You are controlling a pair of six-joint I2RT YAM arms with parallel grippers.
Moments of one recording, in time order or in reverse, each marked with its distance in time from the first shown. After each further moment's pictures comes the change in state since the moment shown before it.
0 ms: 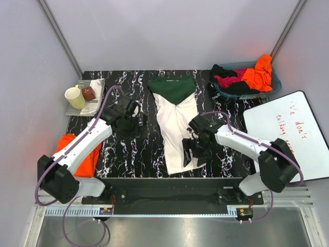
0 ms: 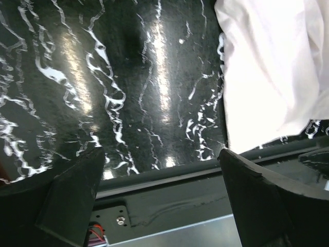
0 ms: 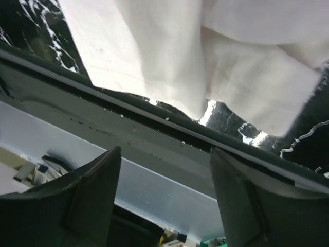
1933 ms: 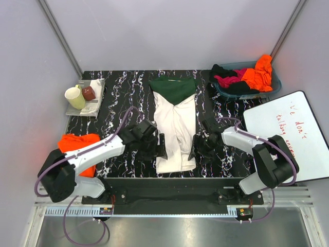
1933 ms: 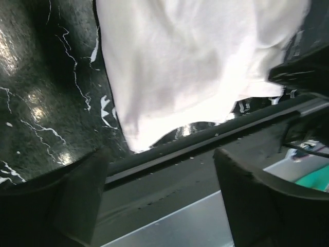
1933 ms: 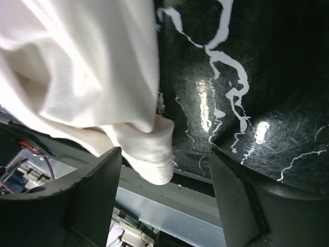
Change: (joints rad) left arm -0.302 0.023 -0.307 0.362 0.120 -0.348; right arm -0.206 0.022 -0.158 0.218 0.012 0.140
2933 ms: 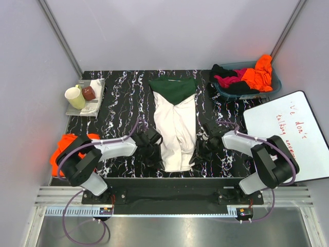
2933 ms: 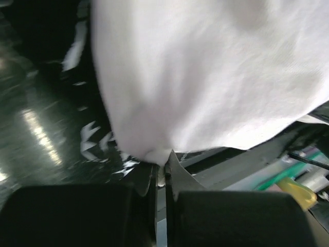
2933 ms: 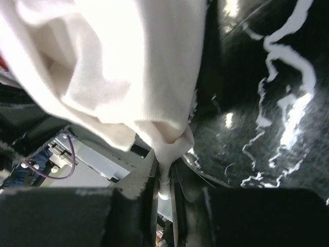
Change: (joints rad) left arm -0.002 0.217 -0.136 0.267 0.173 -0.145; right arm 0.000 0.005 -0.106 0.172 -0.161 0.041
